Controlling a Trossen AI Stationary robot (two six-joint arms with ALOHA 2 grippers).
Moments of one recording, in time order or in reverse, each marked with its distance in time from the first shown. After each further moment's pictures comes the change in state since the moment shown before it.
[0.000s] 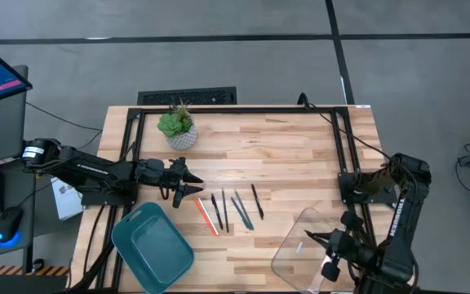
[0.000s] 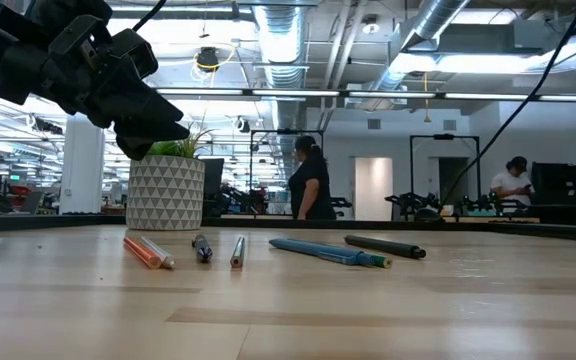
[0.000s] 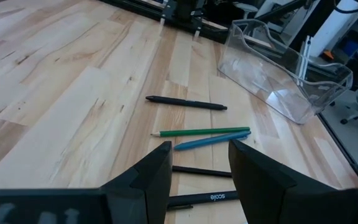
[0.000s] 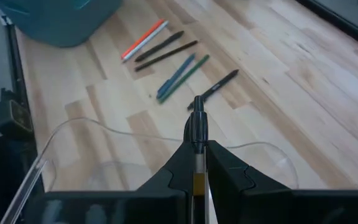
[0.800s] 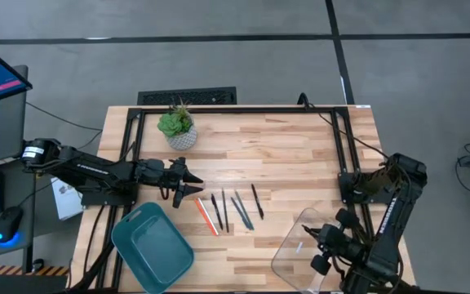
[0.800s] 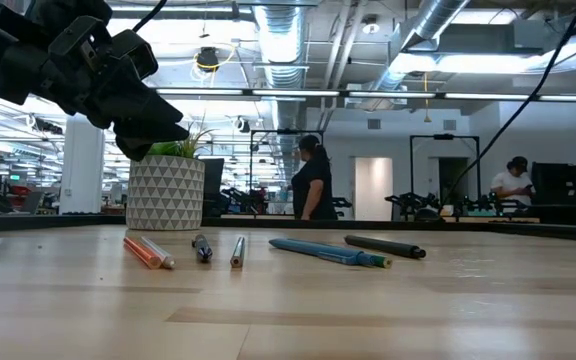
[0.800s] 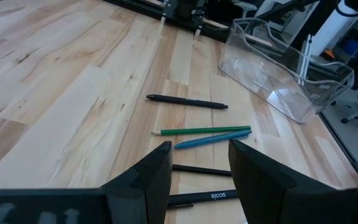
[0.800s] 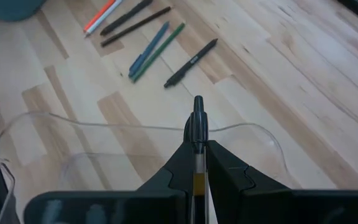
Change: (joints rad) left arm 0.000 0.000 0.000 -0.005 -0.002 0.000; right arm -0.085 0.015 0.001 -0.003 -0.143 -0.009
